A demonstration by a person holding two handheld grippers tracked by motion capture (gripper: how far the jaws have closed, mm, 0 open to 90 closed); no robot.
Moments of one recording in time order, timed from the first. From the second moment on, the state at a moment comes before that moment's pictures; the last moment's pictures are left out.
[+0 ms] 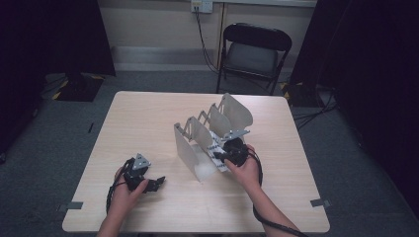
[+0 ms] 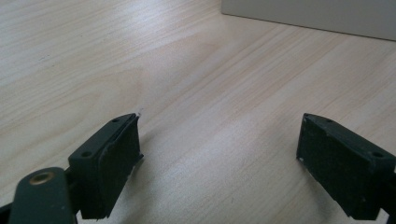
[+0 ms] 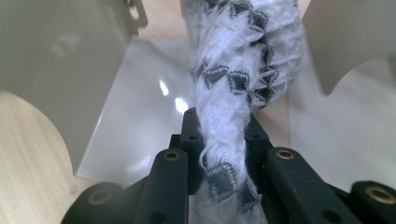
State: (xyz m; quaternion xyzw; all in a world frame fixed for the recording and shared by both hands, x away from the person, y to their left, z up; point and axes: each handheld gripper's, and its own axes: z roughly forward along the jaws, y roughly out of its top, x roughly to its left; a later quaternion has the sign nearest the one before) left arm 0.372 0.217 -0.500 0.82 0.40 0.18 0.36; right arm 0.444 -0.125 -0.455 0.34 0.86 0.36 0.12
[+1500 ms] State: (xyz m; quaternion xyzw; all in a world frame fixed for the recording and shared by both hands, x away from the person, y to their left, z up) left arm 0.372 0.217 -0.500 0.82 0.40 0.17 0.36; right arm 0.462 -0.120 -0.456 0.38 0.85 0.35 0.13
